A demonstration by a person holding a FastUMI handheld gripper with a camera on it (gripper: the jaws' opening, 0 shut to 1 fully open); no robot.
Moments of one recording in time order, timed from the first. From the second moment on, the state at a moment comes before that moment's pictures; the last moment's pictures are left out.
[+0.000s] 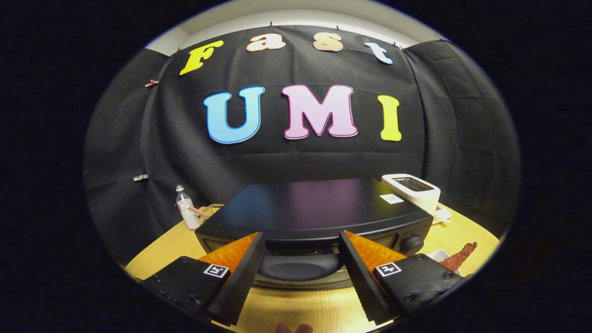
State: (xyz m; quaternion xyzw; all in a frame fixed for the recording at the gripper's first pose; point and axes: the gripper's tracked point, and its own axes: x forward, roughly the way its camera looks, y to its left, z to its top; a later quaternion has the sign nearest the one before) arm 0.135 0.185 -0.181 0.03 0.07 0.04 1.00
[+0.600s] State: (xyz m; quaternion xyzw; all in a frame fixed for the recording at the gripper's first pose) arm 0.116 0.187 -0.190 0.01 0.06 0.02 1.00
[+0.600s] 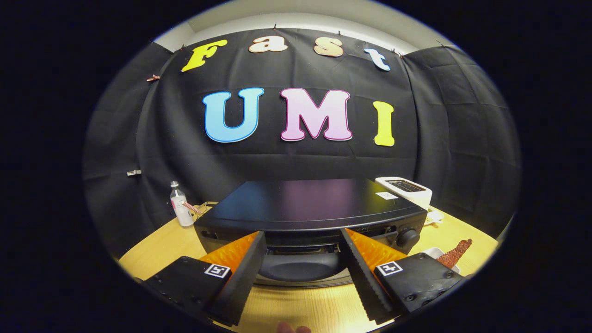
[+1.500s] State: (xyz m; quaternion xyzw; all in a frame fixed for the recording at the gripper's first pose) arm 0.009 0.184 -0.273 0.03 0.15 0.05 0.99
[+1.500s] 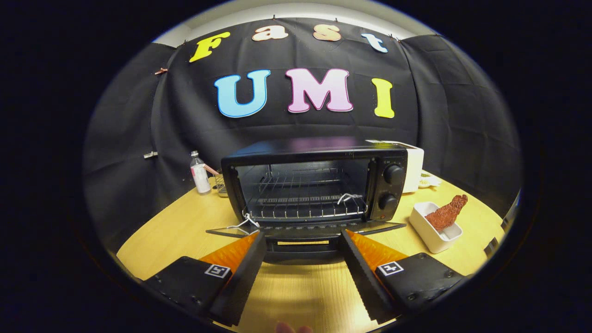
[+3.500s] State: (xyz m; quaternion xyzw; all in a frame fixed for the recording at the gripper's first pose) arm 0.077 -0.175 -0.302 0.31 0.14 -0.11 0.94
